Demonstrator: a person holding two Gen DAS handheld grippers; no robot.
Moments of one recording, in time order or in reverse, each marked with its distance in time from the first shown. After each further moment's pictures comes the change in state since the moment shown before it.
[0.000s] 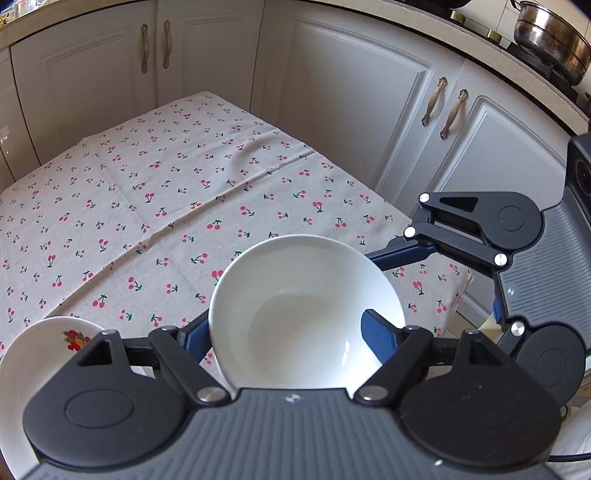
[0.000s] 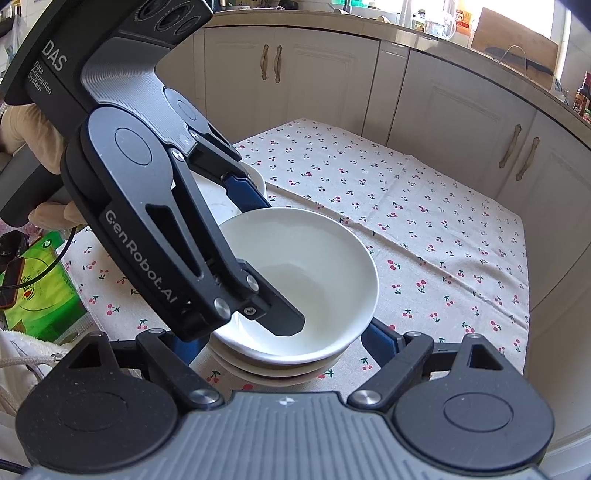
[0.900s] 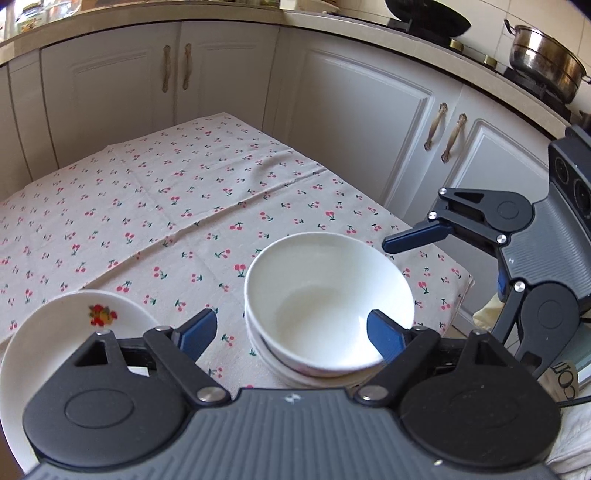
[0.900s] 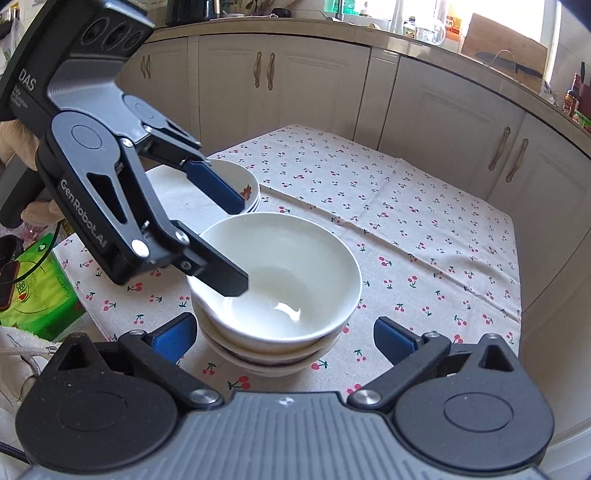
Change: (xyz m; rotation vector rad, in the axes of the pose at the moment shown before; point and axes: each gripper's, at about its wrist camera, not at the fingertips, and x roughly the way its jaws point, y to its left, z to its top) left arm -0.025 0.016 -0.040 -0.039 -0.118 0.013; right arm -0.008 0.003 -0.014 0.015 -0.030 -0.024
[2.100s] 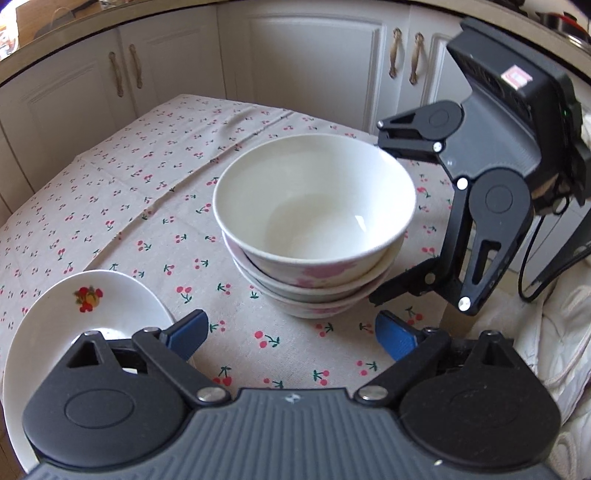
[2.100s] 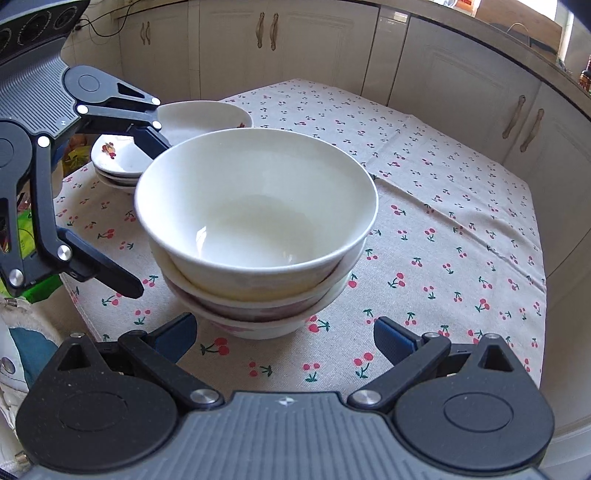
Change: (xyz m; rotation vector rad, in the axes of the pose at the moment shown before) left arm 0.022 -0.014 -0.044 0.285 0.096 0.022; right arm 0.051 -0.009 -0.023 -0.036 0.106 0.014
